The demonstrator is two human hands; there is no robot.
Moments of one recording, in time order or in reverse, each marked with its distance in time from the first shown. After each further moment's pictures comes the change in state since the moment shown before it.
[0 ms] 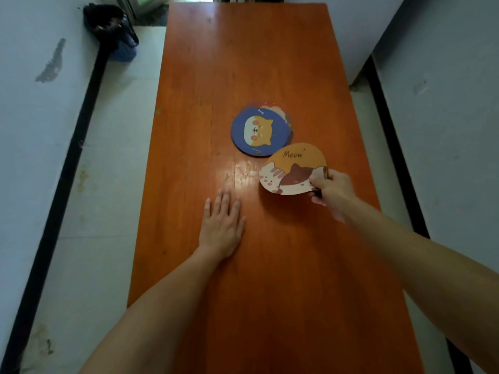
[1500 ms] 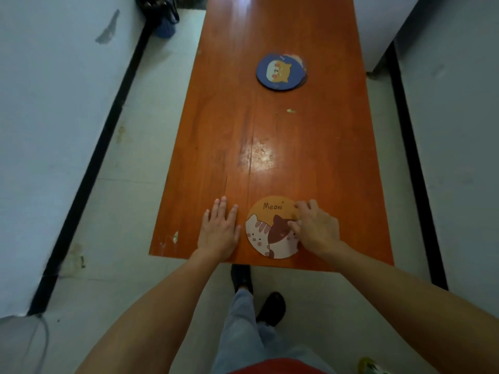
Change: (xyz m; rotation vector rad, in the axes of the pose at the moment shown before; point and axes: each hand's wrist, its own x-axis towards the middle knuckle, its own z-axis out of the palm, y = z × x) left_hand -0.283 0.047 0.039 -0.080 -0.118 -0.167; right_hand -0.222 0.222 -0.020 -1.308 -0.016 -0.603
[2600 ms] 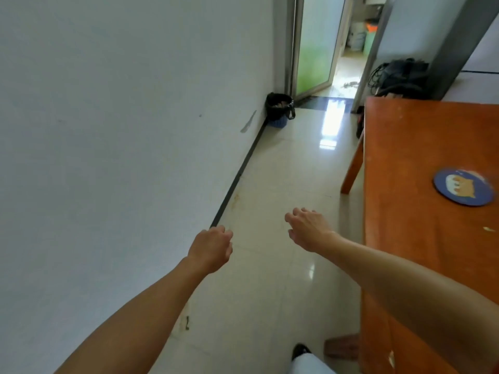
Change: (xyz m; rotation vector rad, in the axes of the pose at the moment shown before) left_hand -0.052 -0.507 -0.222 0.105 0.240 -0.082; right_hand 0.166 -0.536 -0.057 -0.262 0.106 -0.639
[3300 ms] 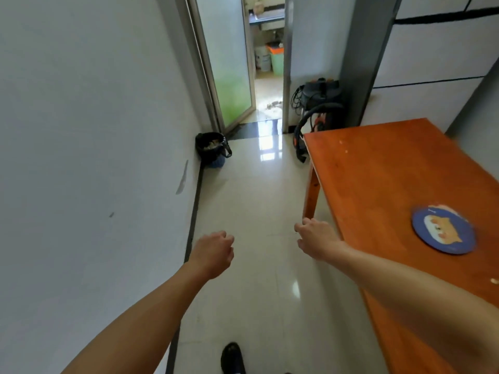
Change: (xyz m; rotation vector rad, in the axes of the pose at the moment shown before) left_hand 0.419 -0.001 -0.061 0.053 -0.003 0.380; right_hand 0.218 0.244 -0.014 0.042 -0.031 0.462
